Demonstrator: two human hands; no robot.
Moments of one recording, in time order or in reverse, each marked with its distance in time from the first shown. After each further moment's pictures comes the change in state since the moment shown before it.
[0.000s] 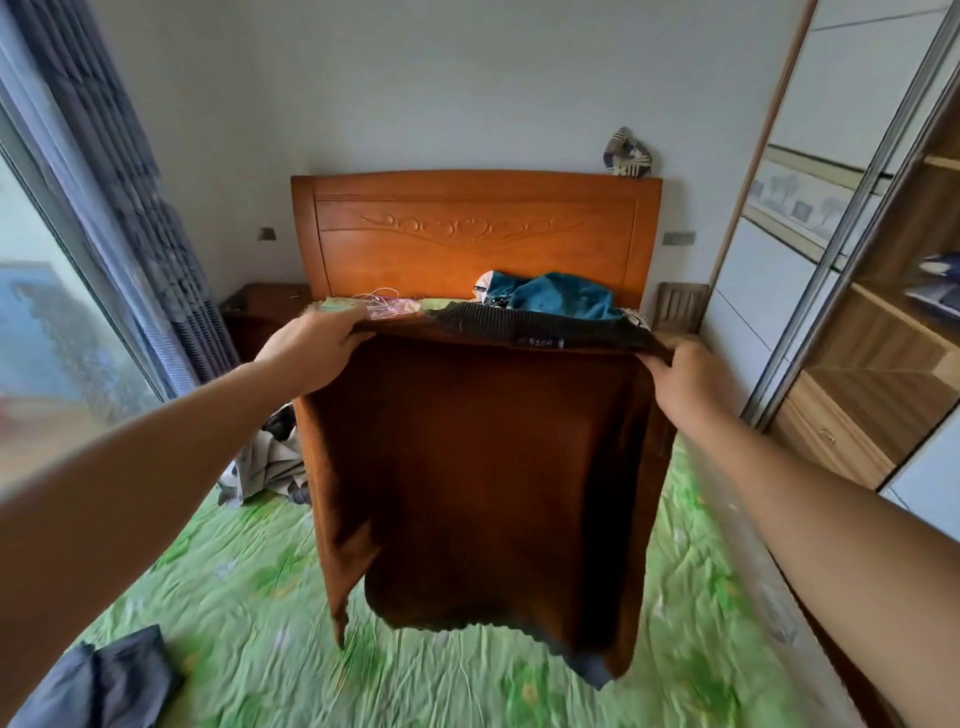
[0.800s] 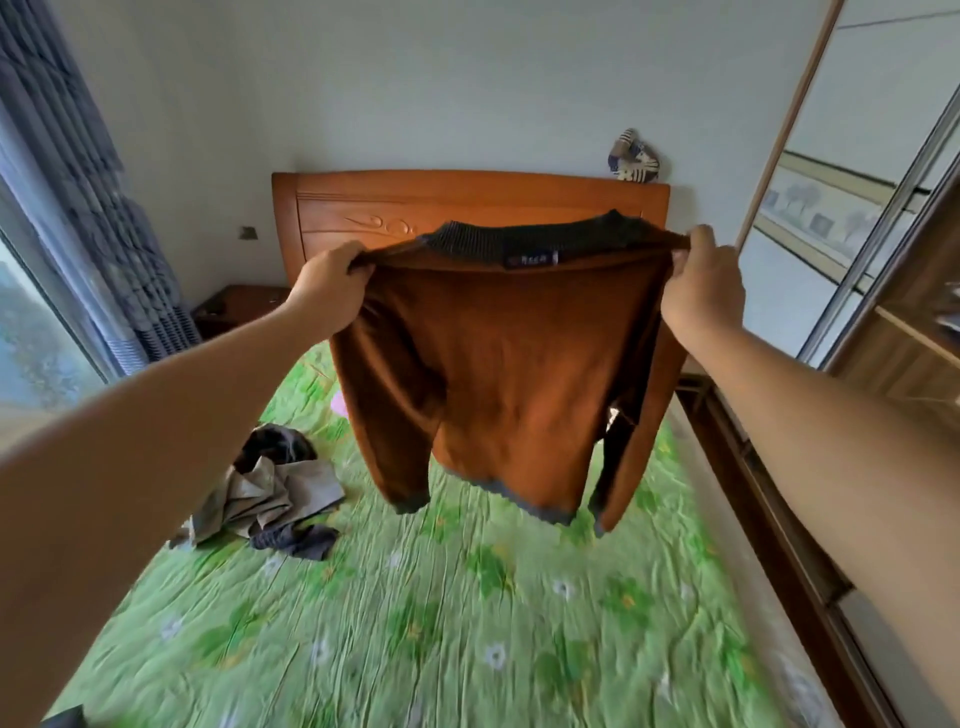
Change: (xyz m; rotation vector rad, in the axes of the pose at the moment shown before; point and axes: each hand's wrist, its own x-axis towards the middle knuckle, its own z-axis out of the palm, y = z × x) left_hand 0.187 -0.009 0.050 -0.314 0.117 -0.284; right_hand 0.174 -0.072 0.004 0.004 0.174 -0.094
